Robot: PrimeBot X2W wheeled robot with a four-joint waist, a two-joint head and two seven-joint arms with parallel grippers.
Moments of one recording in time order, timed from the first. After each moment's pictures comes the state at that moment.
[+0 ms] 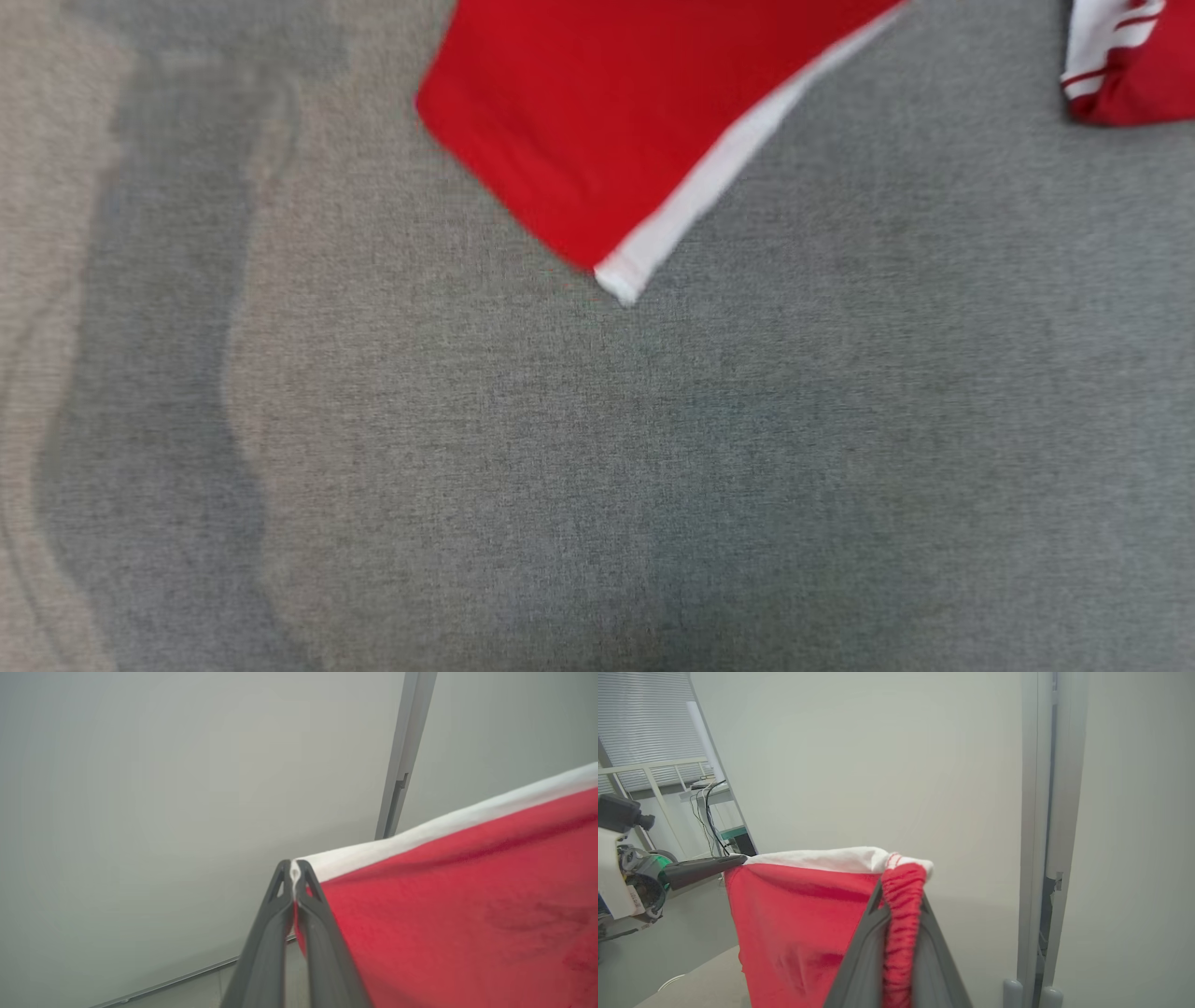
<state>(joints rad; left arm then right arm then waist) -1.45 0.45 -0.41 0.54 -0.65 -0.13 0.37 -1.50 -0.47 0.80 0.42 1.11 0.13 -0.08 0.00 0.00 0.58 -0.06</state>
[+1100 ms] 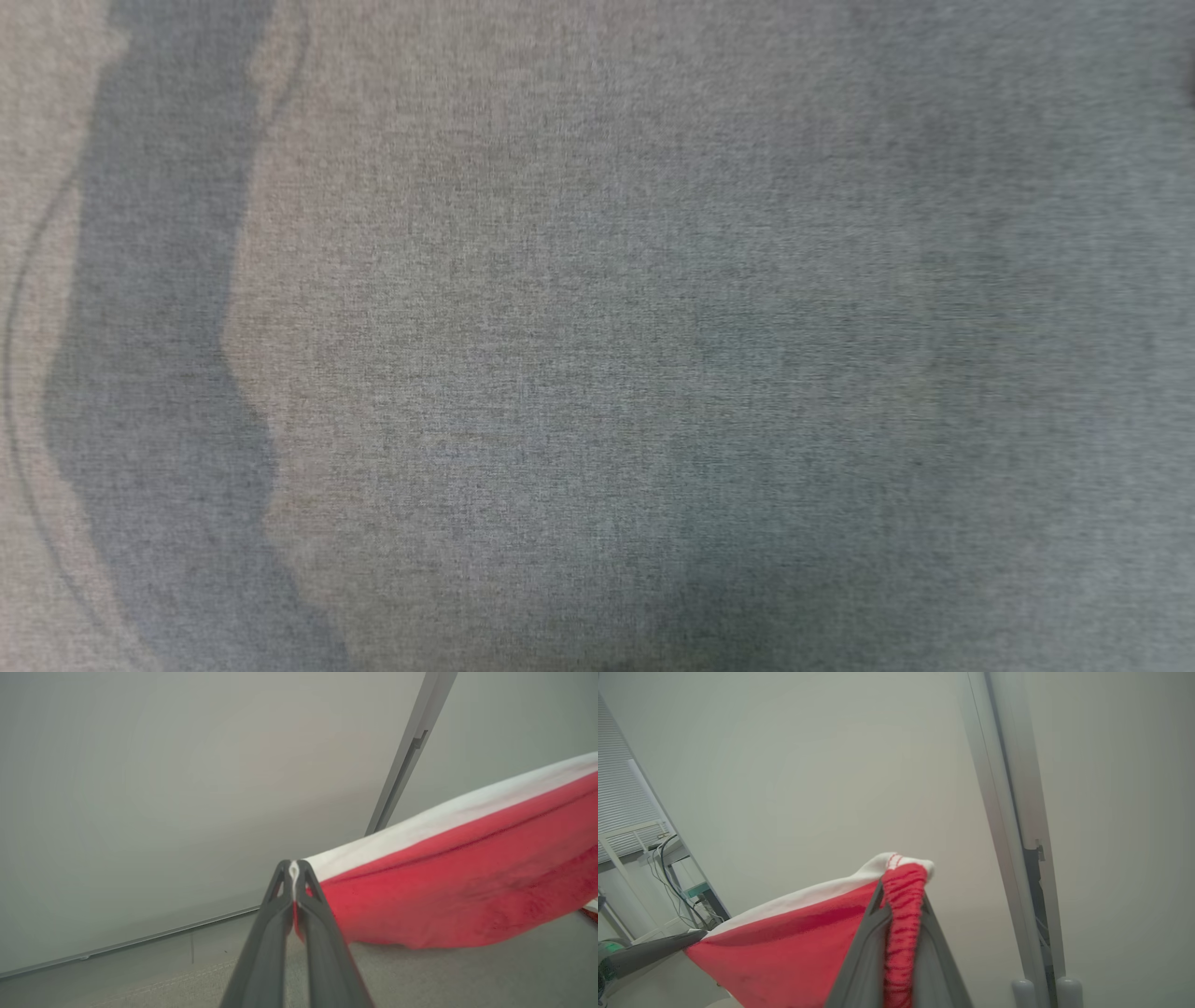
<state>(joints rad) -1.66 0.44 -0.77 0.78 -1.00 -0.13 0.24 -1.58 -0.34 0.71 0.70 1.08 0.13 -0.26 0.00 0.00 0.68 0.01</state>
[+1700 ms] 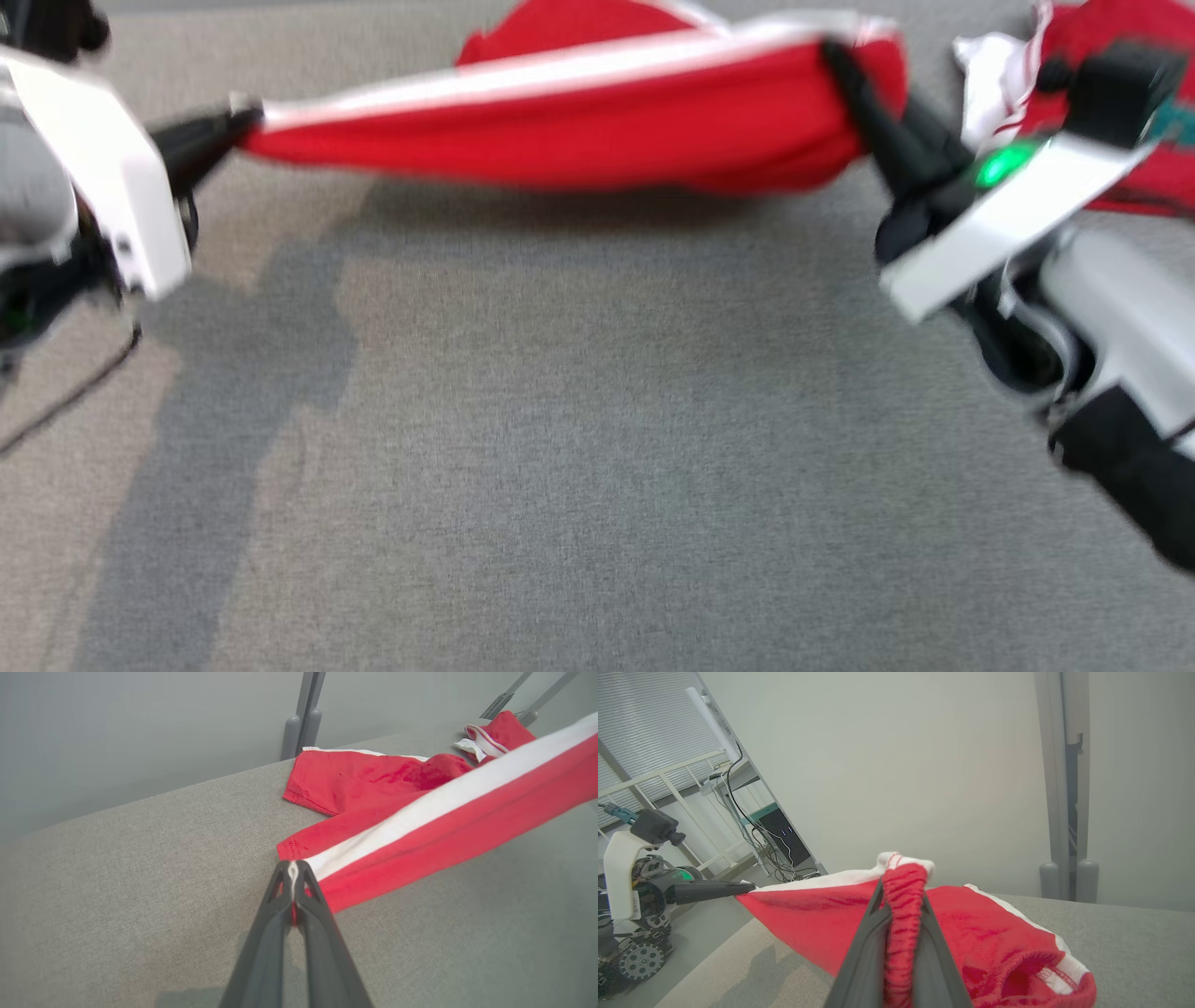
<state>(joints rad) -1.13 0.73 -0.97 0.41 -1.26 -0.13 0.39 -1.03 -0.46 0.92 0.38 1.16 0.13 -0.26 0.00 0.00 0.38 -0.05</state>
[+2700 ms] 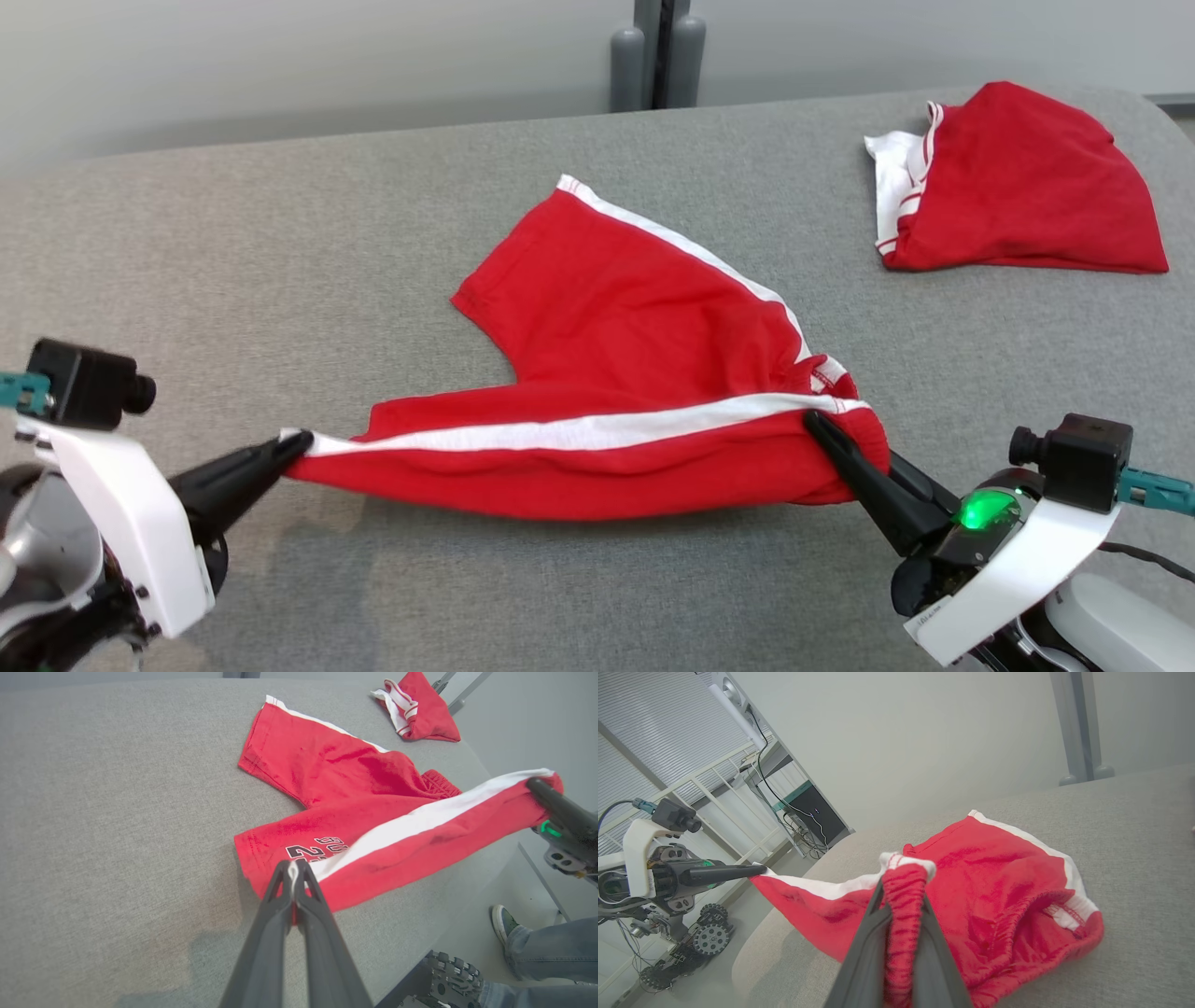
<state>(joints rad) -0.56 1.09 -0.97 -0.26 -1.47 0.09 0.21 -0.36 -0.59 0.82 -0.05 1.12 0.13 -0.26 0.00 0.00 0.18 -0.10</state>
